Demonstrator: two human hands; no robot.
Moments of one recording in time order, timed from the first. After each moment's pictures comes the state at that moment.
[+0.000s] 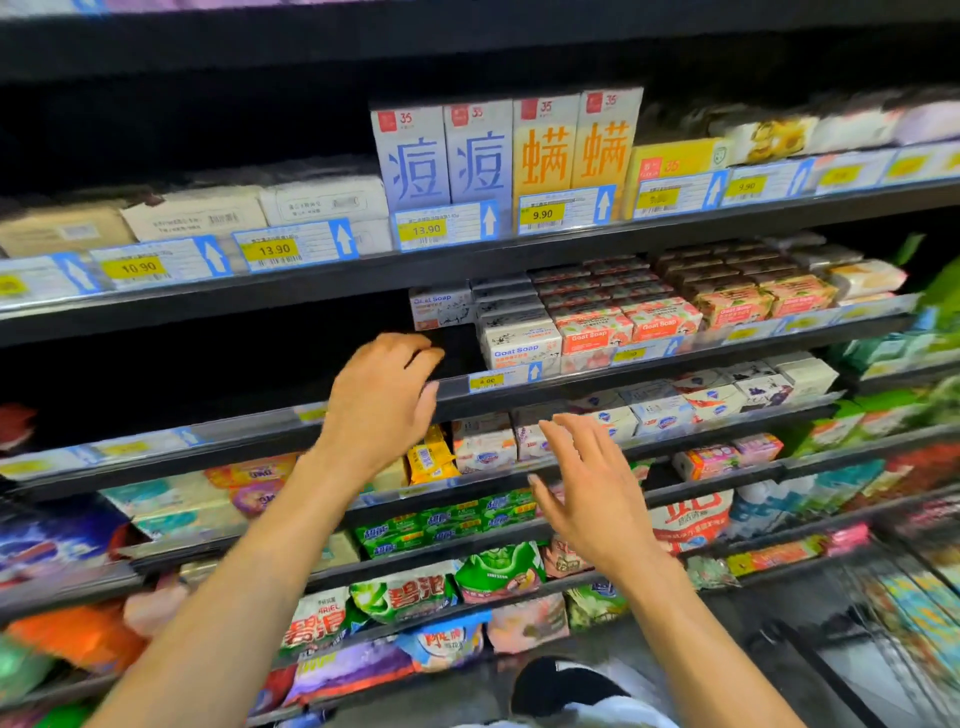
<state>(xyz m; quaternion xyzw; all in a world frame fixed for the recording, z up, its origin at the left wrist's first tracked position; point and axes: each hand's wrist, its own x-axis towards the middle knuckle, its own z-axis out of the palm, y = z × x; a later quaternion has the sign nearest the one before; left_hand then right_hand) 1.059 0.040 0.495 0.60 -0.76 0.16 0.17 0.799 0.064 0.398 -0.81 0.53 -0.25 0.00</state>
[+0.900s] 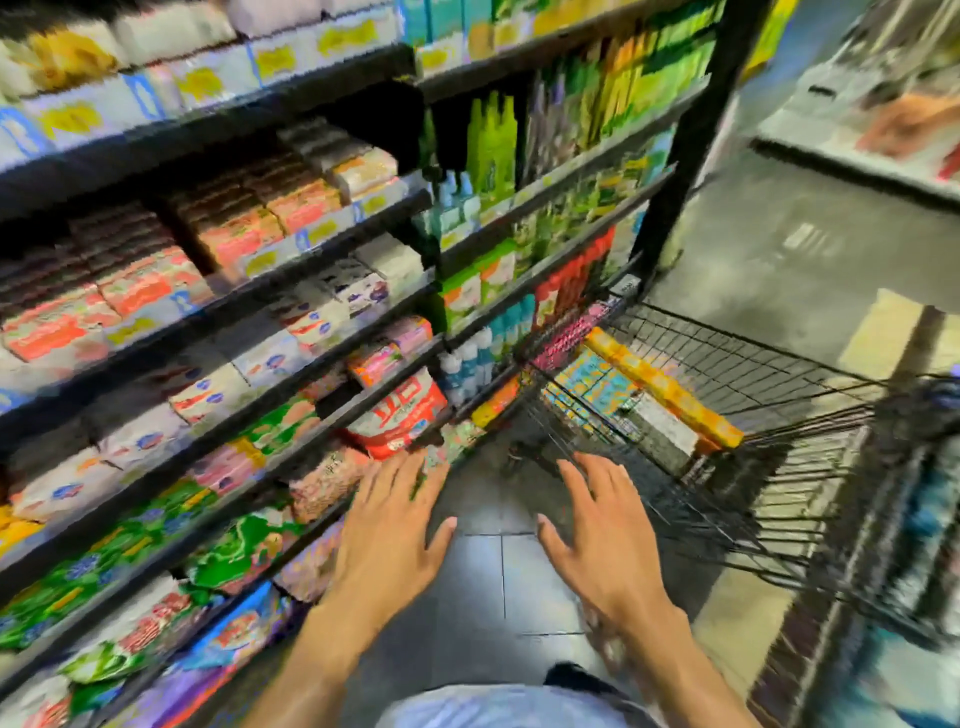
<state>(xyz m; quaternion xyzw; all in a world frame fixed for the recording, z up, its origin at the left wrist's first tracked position) 0.622 0.196 0.380 0.40 -0.91 -0.04 0.06 0.395 0.313 0.354 -0.57 0.81 -0.16 0.04</state>
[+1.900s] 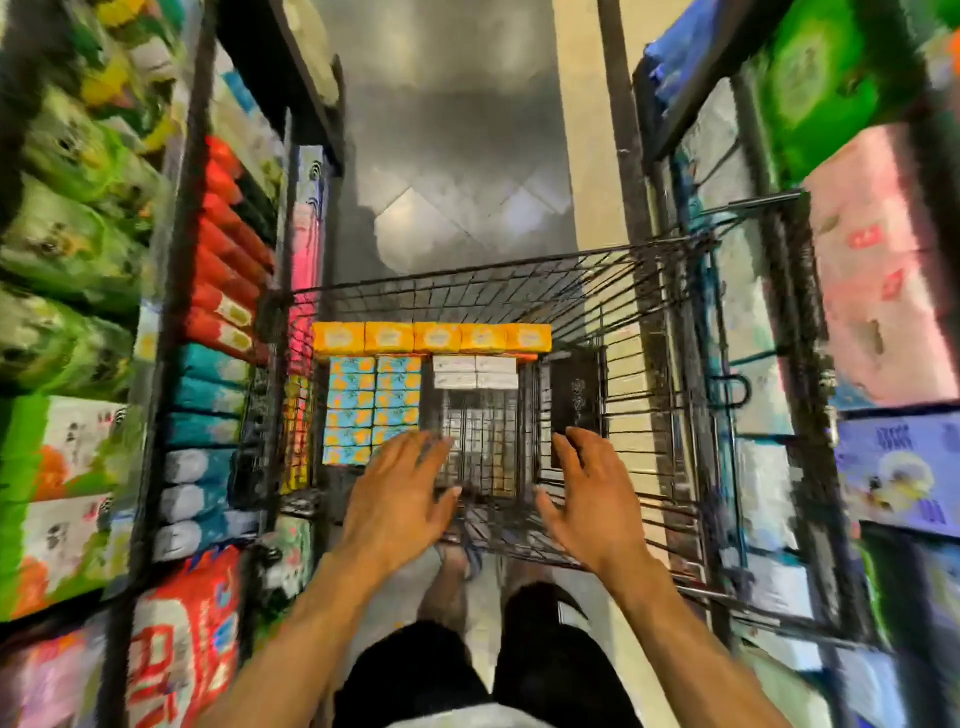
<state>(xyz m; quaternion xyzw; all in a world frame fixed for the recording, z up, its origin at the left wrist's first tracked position) 0.118 0.005 0.212 0.02 -0.97 -0.17 -0.17 0.058 0.258 0.202 -0.17 0.96 -0.11 0.18</state>
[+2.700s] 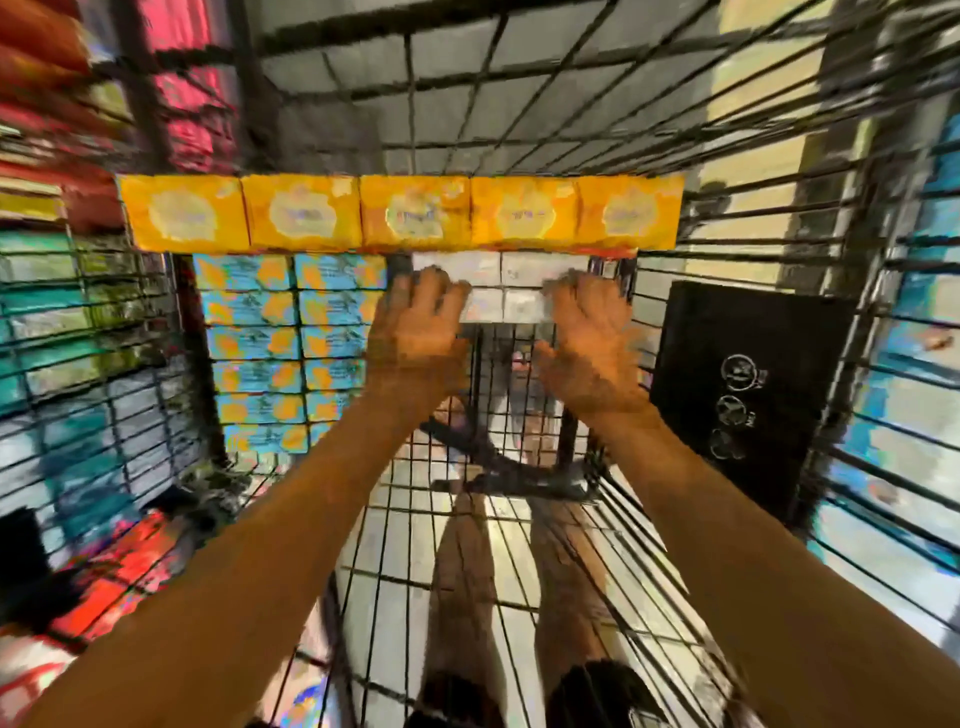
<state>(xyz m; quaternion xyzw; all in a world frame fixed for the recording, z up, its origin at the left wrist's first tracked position) -0.043 -0.022 -0.145 0.04 -0.99 -0.09 -0.12 -0.098 0.182 -0.163 -0.21 0.95 -0.16 0.17</state>
